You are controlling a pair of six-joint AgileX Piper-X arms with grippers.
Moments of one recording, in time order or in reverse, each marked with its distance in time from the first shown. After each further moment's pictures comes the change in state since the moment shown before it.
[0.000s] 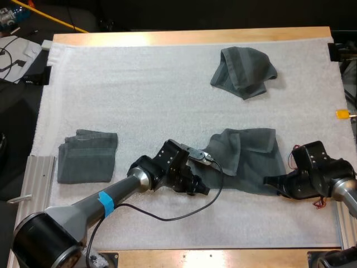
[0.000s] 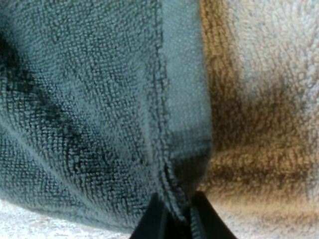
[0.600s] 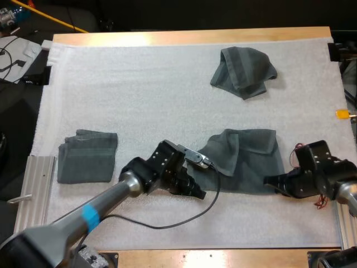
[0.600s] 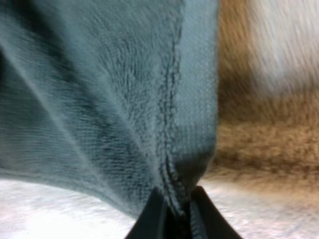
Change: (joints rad) left arm 0.000 -0.118 0.000 0.112 -0.015 0.040; right arm 0.000 -0.048 -0.011 0.021 -0.051 -0.043
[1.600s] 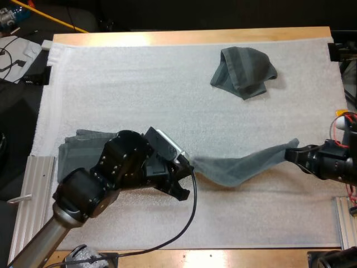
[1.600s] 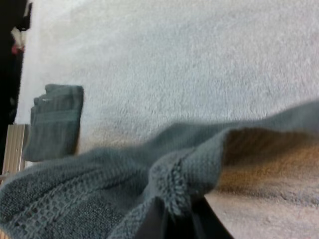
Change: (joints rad) left arm 0.000 -0.501 -0.301 0.391 -0.024 0.073; right arm 0.001 -0.307 -0.533 0.333 -0.131 0.089
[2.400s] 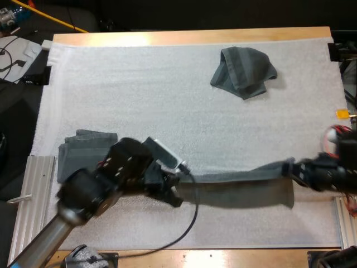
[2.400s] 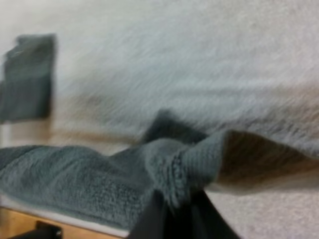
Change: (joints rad) left arm -0.002 0.007 0.018 0.172 -0.118 0.050; right arm 0.058 0.001 0.052 0.080 0.010 0.044
